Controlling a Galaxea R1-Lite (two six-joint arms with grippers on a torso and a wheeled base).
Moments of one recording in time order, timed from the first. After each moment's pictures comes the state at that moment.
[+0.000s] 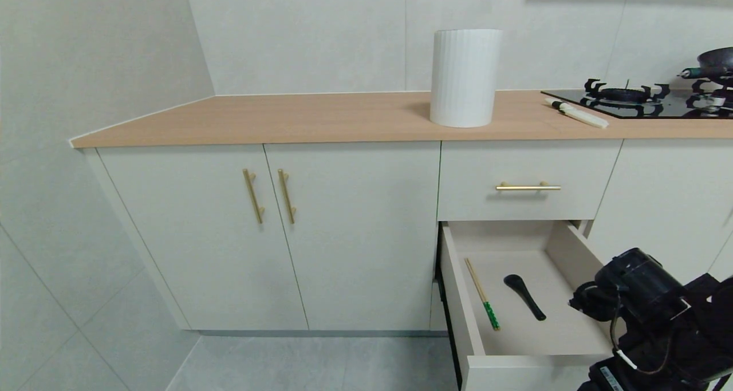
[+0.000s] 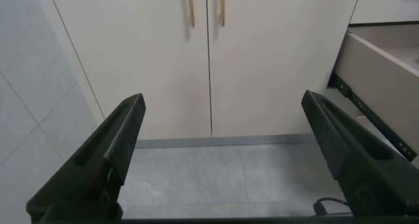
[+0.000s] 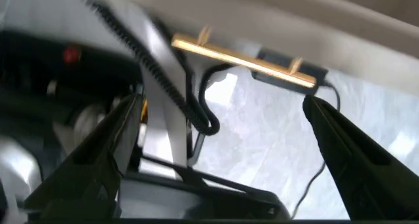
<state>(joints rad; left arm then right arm) 0.00 0.00 0.00 0.00 -0.03 0.01 0.37 1.67 -0.67 0.32 -0.05 0.12</state>
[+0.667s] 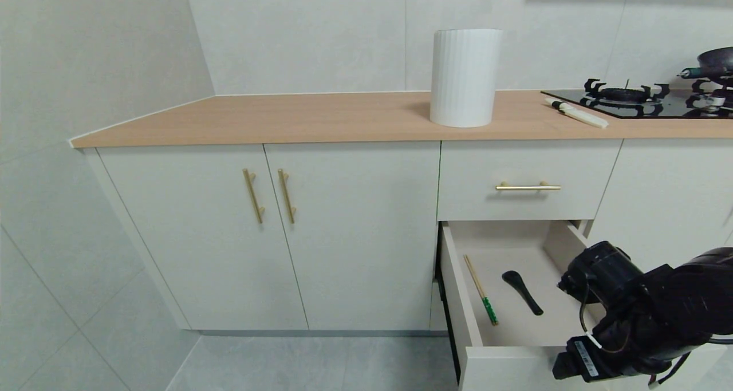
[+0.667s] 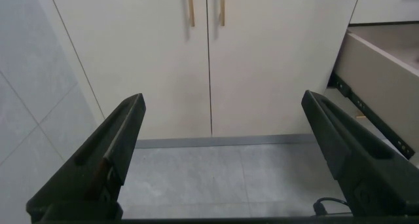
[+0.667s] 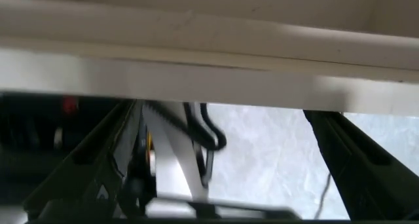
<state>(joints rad) 0.00 0.00 0.00 0.00 -0.03 0.01 0.36 1.80 -0.74 0.23 -0.15 0.27</state>
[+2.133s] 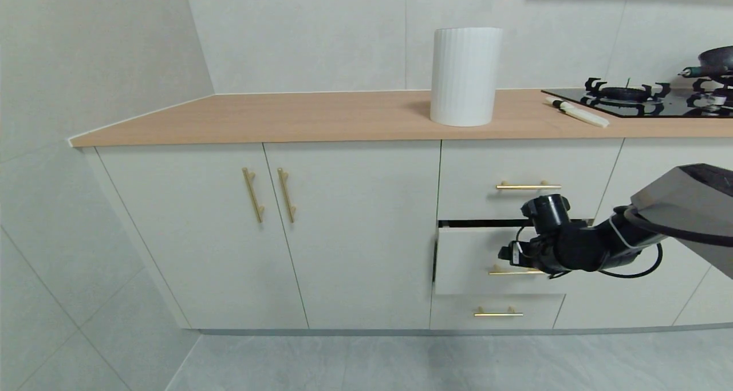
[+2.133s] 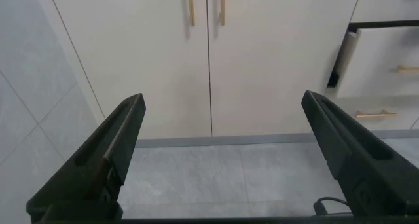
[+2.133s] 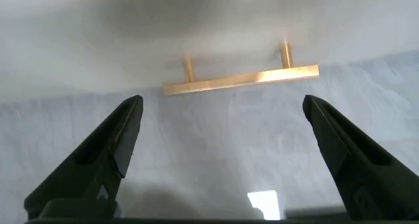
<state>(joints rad) 0.00 0.00 0.00 0.00 -0.03 0.01 0.20 2.31 -1.24 -0.29 -0.22 0.29</state>
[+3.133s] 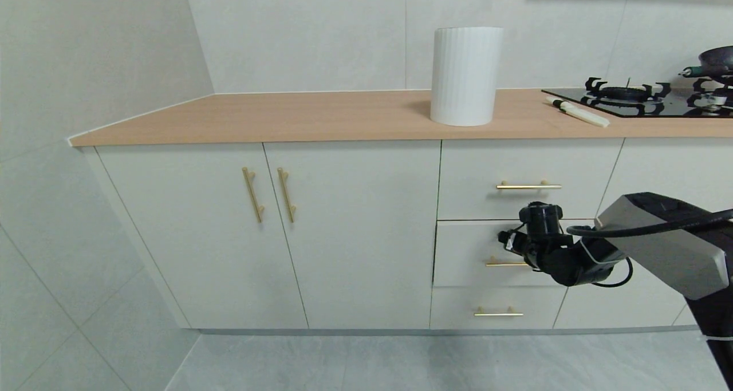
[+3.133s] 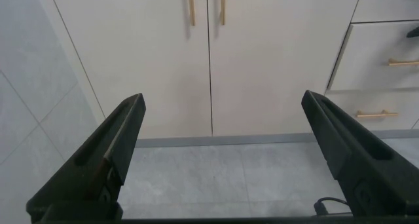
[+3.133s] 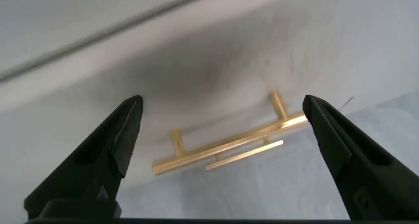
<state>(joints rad) 0.00 0.00 0.00 0.00 -0.03 0.01 0.16 2.53 -1.36 -0.66 -0.33 0.43</state>
